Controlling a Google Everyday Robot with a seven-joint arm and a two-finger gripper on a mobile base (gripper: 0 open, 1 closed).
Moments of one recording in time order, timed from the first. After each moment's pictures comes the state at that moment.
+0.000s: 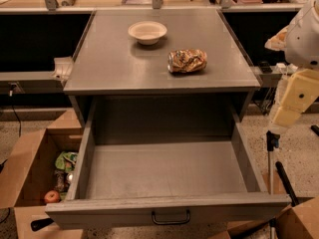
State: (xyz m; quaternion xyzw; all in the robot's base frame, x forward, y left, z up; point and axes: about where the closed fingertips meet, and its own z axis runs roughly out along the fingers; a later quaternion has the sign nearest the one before) arm 0.438 -0.217 0.976 -0.60 0.78 -0.03 0.16
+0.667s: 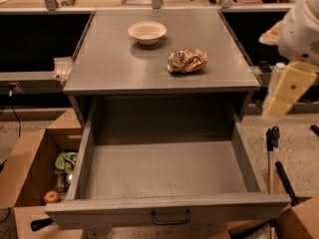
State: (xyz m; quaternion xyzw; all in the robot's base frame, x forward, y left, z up) arm 0.459 -0.215 0.974 -0.61 0.77 -0.03 0.17
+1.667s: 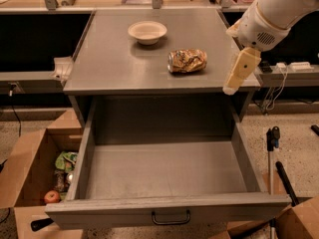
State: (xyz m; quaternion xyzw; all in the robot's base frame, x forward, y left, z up) arm 0.586 -0.190 0.935 -0.62 0.75 0.01 0.23
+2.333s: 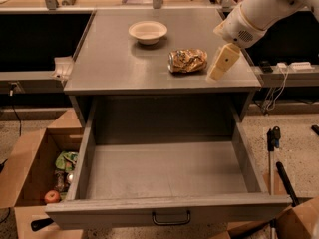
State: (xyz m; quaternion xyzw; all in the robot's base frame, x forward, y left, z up) arm 0.645 -0.171 0.914 -0.59 0.76 0.06 0.27
